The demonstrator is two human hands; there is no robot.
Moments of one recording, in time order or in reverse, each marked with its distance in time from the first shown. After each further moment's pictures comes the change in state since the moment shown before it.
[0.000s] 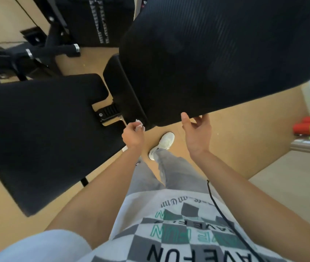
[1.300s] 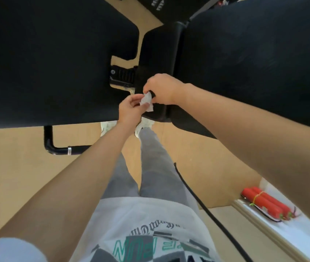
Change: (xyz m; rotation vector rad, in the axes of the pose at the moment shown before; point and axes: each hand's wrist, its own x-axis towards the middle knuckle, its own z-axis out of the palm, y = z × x) left_hand 0.035 -0.038 -0.003 -0.784 -0.055 -0.096; right_hand 0.066 -0.048 0.194 -1.662 -1.253 -1.189
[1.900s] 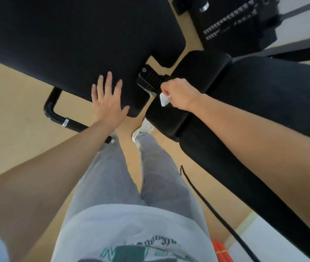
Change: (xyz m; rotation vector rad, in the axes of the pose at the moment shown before) left_hand 0.014 -0.039 -0.079 1.151 0.523 0.273; right_hand 0.050 0.011 -0.007 -0.265 -0.015 -0.194
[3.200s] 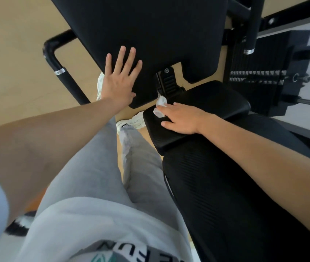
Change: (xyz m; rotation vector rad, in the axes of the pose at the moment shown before) left_hand 0.010 0.016 0.034 0.256 0.064 -0.169; right_hand 0.023 0.015 0.007 -0.227 -0.563 -0.351
